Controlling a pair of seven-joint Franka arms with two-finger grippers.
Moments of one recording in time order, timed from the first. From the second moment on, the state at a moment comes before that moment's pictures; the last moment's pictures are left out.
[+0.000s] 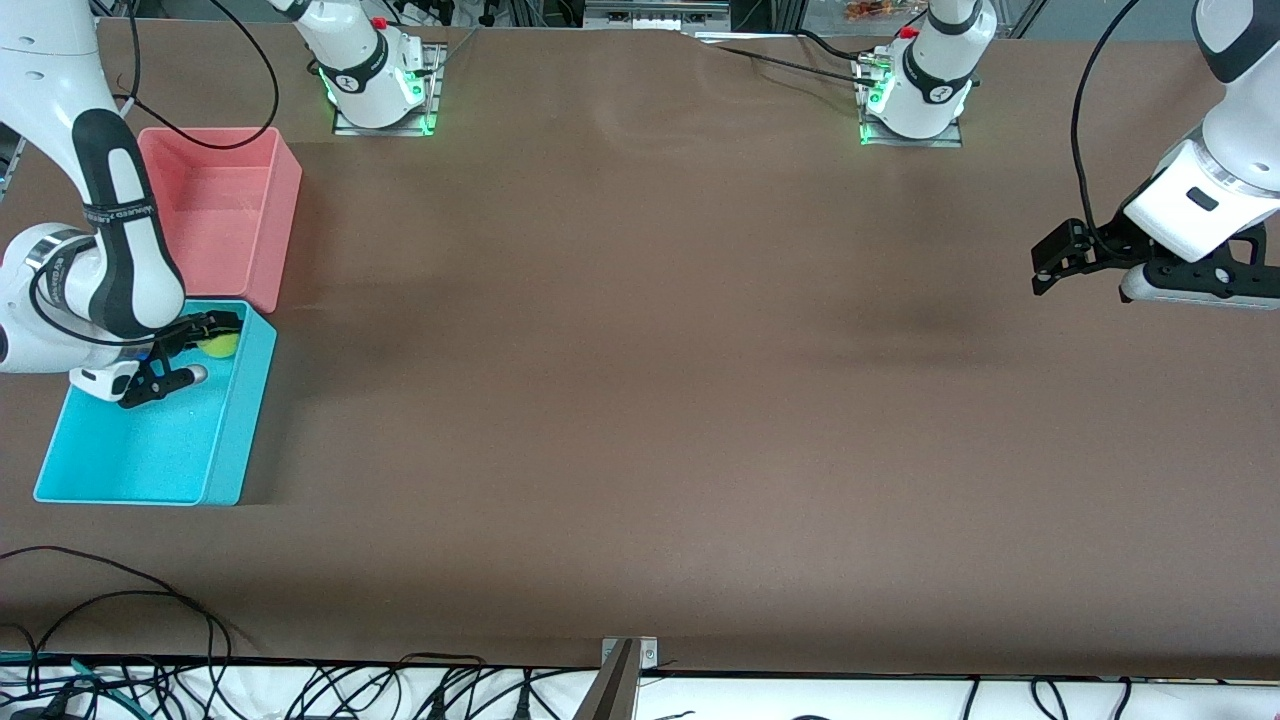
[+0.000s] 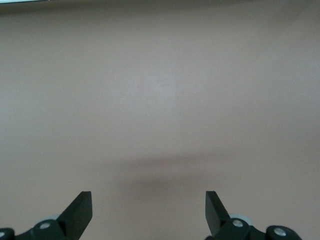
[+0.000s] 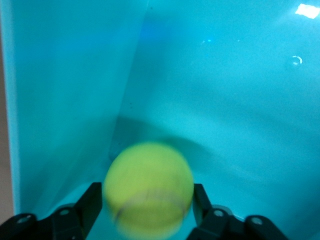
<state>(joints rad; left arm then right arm) -0.10 -0.01 0.02 -1.72 0.01 1.78 -0.01 -0.07 0.55 -0.25 -1.84 0.12 2.01 -0.72</state>
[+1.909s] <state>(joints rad) -0.09 0.02 0.02 -1.66 0.00 1.74 -0.05 0.09 0.47 -0.26 -1.34 0.03 1.60 -0.20</state>
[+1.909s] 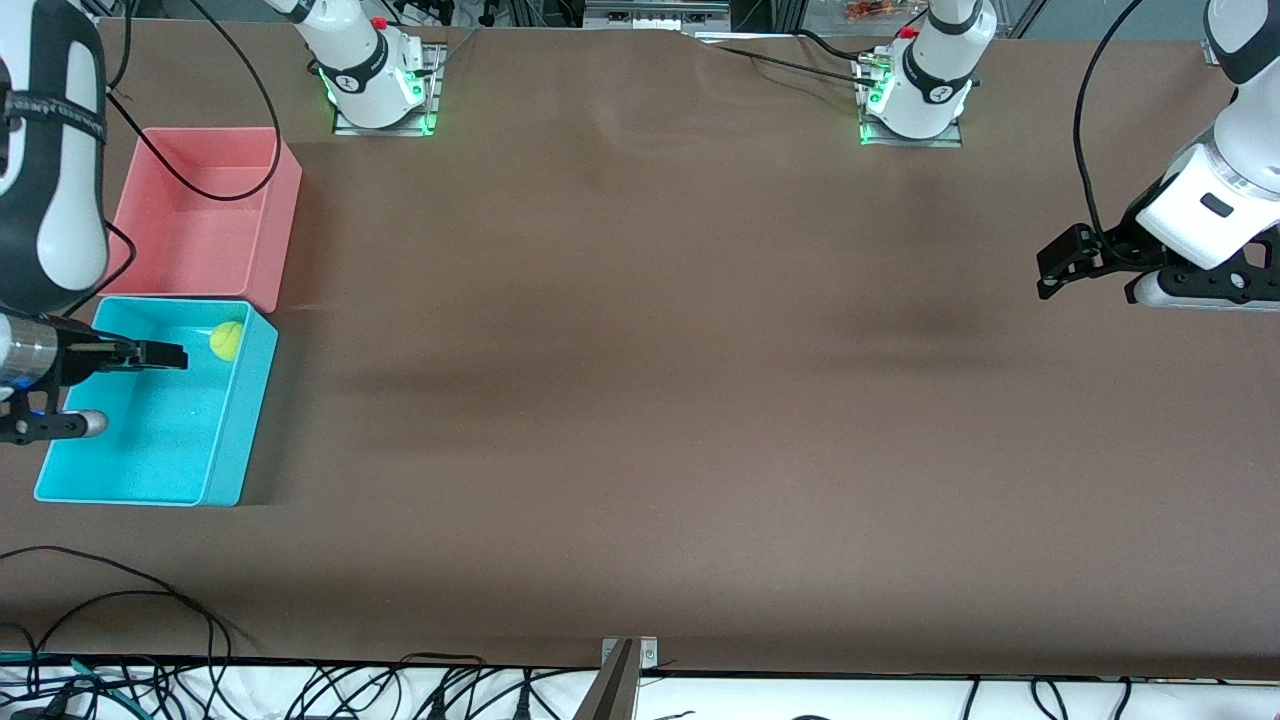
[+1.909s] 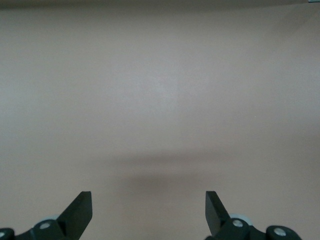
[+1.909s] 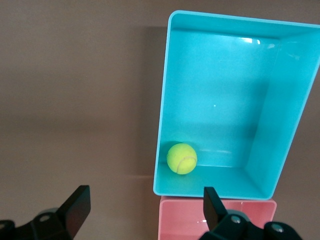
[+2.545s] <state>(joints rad) -0.09 0.03 0.02 -1.66 0.00 1.74 -0.05 -0.03 0.17 -0.02 -1.52 0.02 1.55 -0.07</state>
